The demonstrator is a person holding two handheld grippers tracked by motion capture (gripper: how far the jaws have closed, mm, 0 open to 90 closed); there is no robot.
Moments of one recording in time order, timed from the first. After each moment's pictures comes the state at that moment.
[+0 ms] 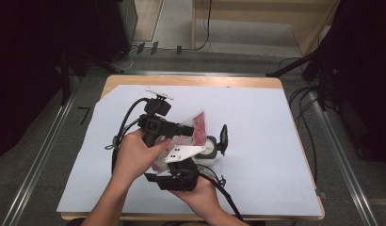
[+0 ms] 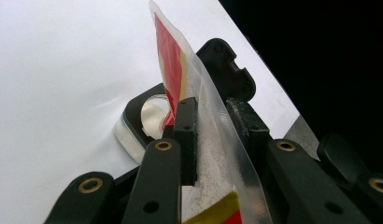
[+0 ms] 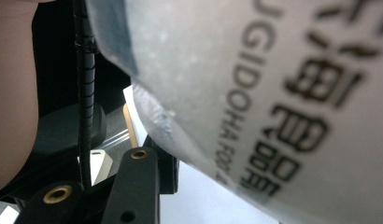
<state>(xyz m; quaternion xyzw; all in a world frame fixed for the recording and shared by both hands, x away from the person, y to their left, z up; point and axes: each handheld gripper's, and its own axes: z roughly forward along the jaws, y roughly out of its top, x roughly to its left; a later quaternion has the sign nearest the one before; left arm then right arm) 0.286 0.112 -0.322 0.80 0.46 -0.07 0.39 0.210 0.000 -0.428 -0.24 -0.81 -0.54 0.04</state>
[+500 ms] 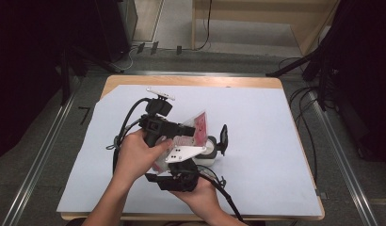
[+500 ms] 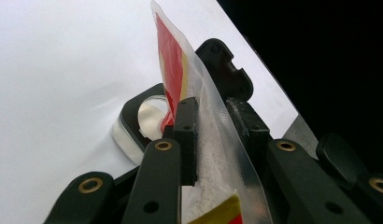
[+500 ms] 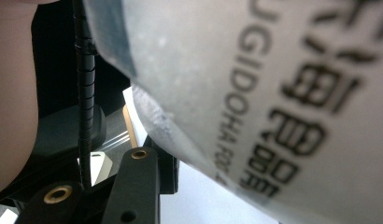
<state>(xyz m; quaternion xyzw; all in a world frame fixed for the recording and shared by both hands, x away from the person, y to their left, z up) 0.285 0.110 -0.322 0.80 0.45 -0.07 0.39 0.209 0.000 -0.430 -0.24 -0.81 -0.54 0.04</state>
